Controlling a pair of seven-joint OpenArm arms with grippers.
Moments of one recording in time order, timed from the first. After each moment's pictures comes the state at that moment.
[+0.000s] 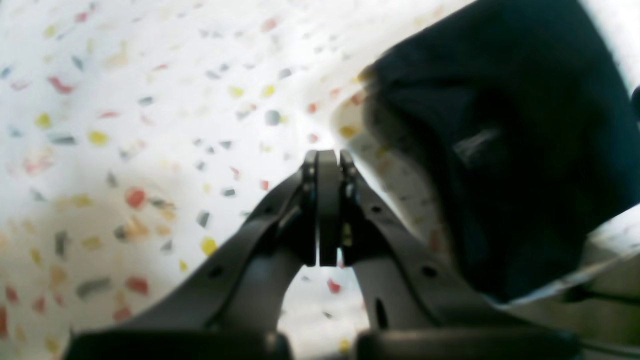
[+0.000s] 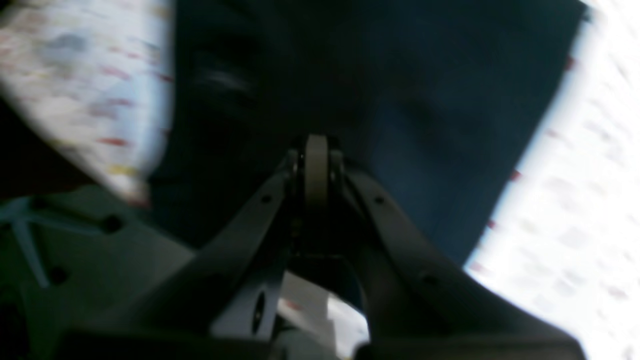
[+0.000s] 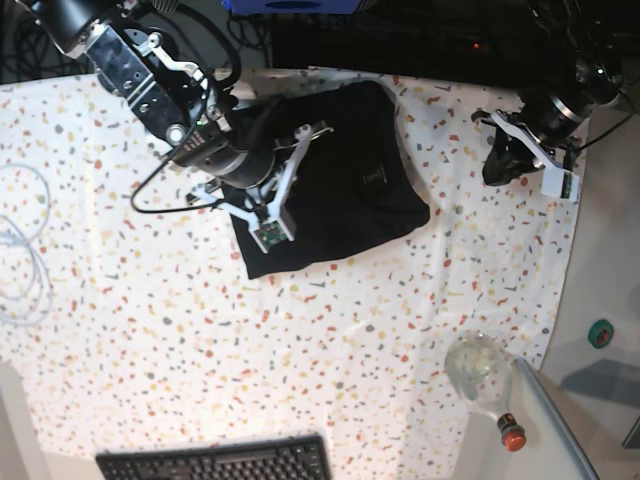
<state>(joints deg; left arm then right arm) 22.9 -9.2 -33.7 96.9 -30.9 -41.7 42.7 -3.7 14.2 -38.1 103.1 17.8 -10.1 -53.0</state>
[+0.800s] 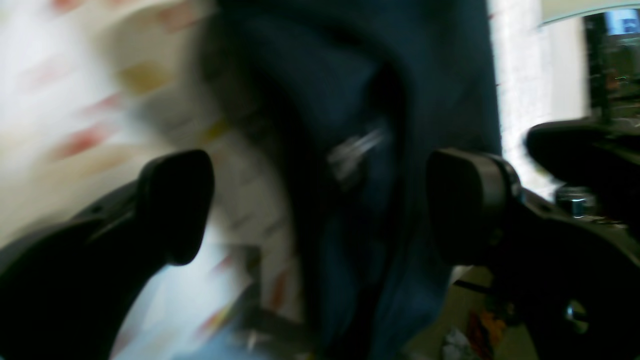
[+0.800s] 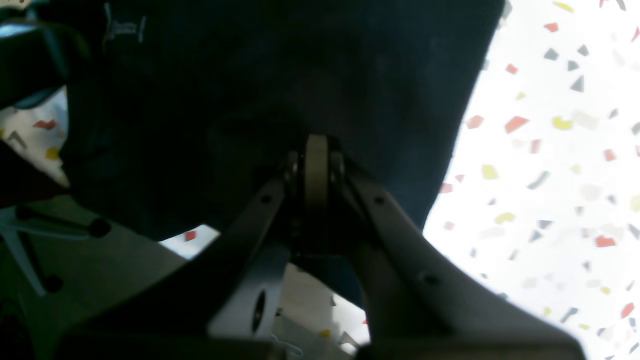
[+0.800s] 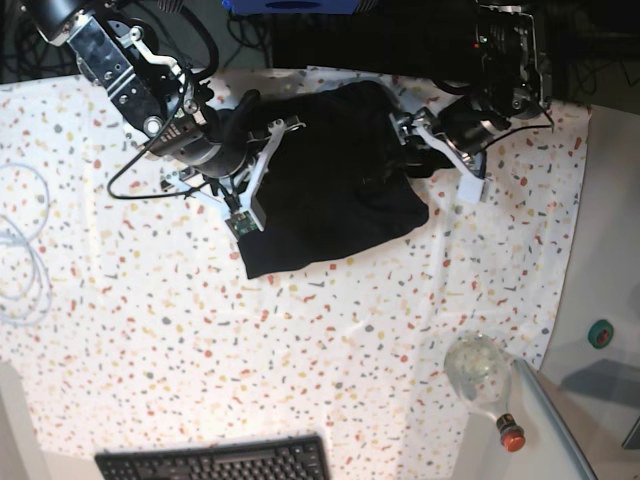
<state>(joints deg) 14.8 -6.2 -17.0 75.0 -45.0 -40.6 43.5 -7.1 16.4 -35.0 103.0 18.2 -10.1 -52.4</state>
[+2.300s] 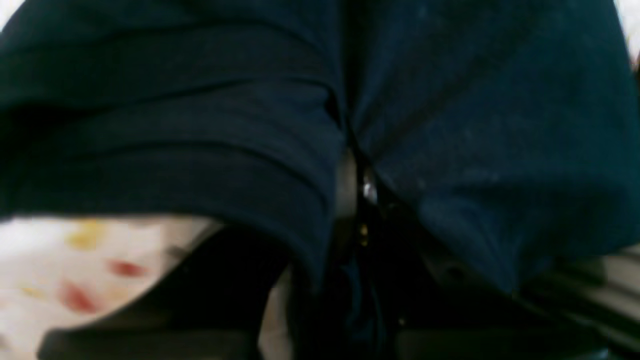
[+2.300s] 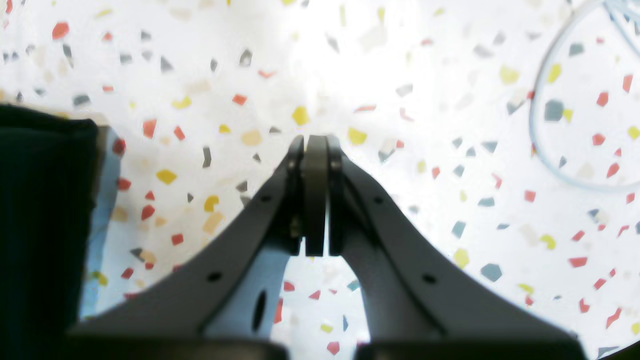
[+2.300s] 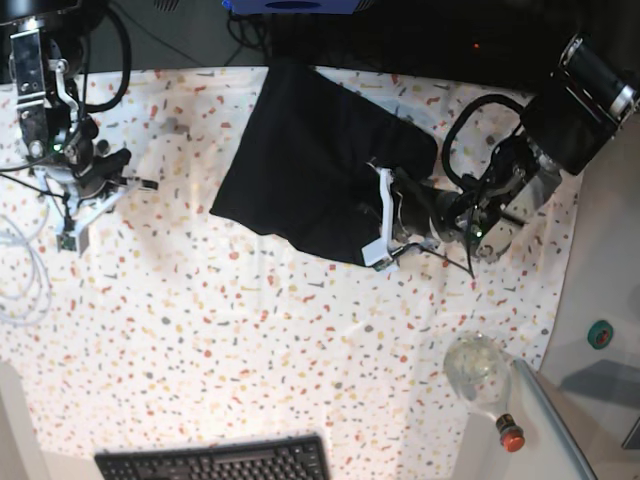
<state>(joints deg) -21.7 -28.8 50.0 62.5 -45.0 -31.3 39.4 -13.5 16.0 -0.7 95.0 18.6 -9.6 -47.0</state>
